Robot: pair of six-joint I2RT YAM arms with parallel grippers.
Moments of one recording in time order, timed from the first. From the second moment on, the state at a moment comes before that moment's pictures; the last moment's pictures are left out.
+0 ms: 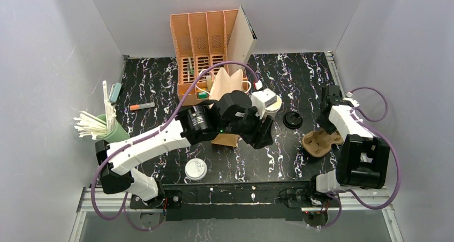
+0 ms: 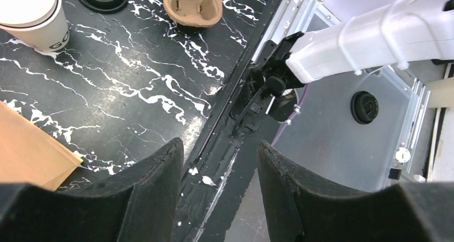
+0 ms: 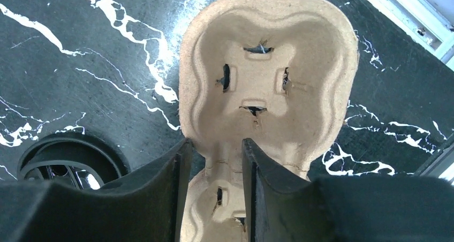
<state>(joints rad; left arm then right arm) -1.18 1.46 1.60 -0.68 0.11 -0.38 -0.10 1.42 0.90 -0.70 0.44 0.77</state>
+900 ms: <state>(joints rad) -1.19 1.40 1.33 -0.57 0.04 -0.42 0.10 1.17 0.80 -0.65 -0.03 0.75</state>
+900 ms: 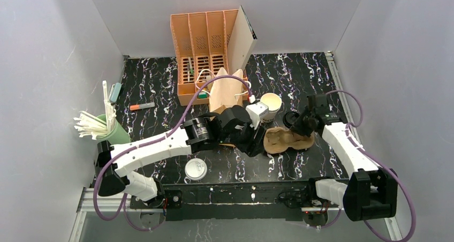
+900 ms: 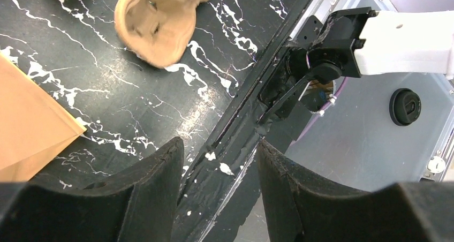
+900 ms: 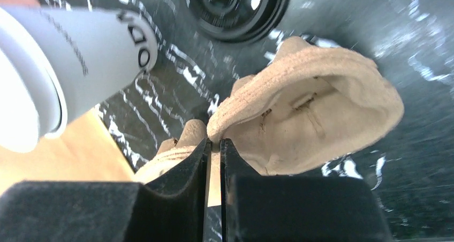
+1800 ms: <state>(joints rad) -1.20 1.42 1.02 -0.26 -0.10 -0.56 0.39 1.22 0.80 -0.63 -0.03 0.49</state>
